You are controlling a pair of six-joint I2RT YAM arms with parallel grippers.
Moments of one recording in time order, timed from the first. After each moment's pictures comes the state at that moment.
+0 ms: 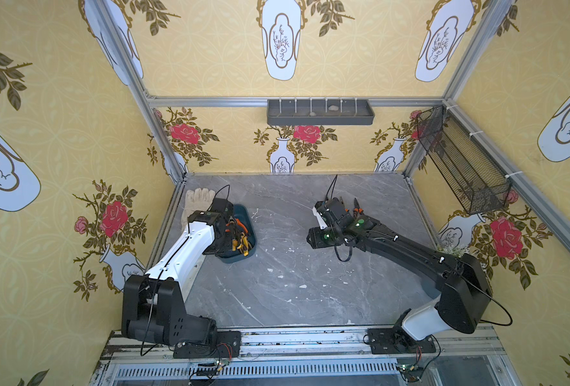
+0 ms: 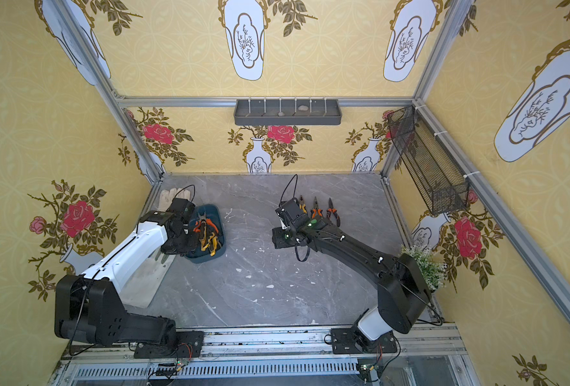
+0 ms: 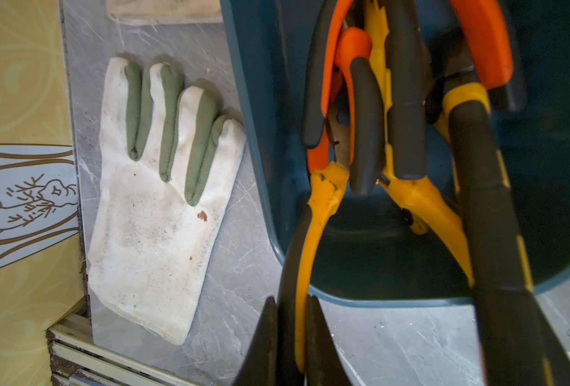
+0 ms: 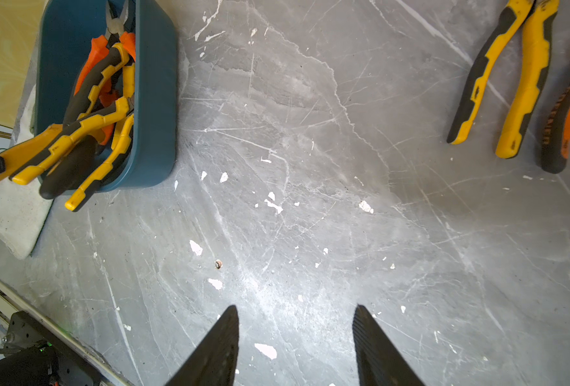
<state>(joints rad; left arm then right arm) -0.20 1.41 1.10 -1.06 -0.25 -0.31 0.82 1.52 1.18 -0.63 -0.05 0.47</state>
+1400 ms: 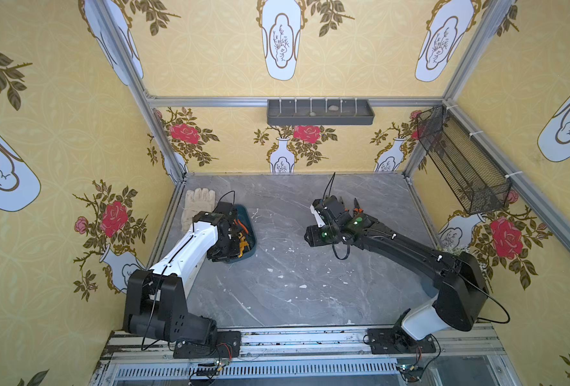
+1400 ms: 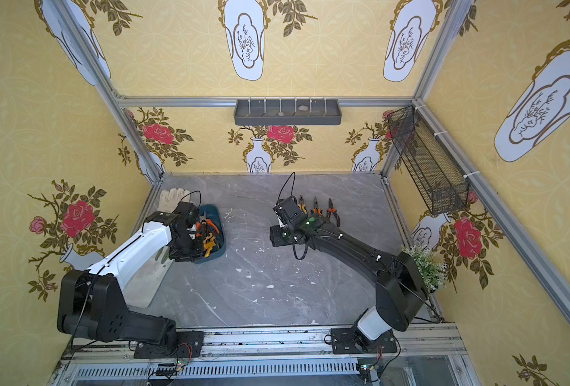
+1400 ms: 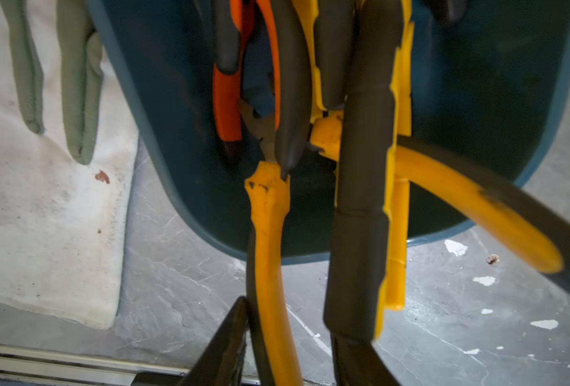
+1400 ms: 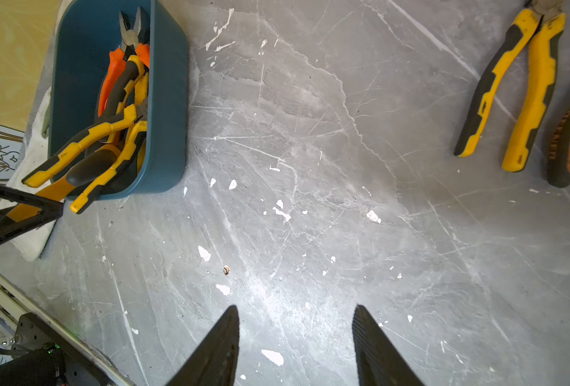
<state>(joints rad) -0.24 1.46 1.06 -1.10 -0.02 -0.38 0.83 1.54 1.22 -0.63 -0.05 0.47</state>
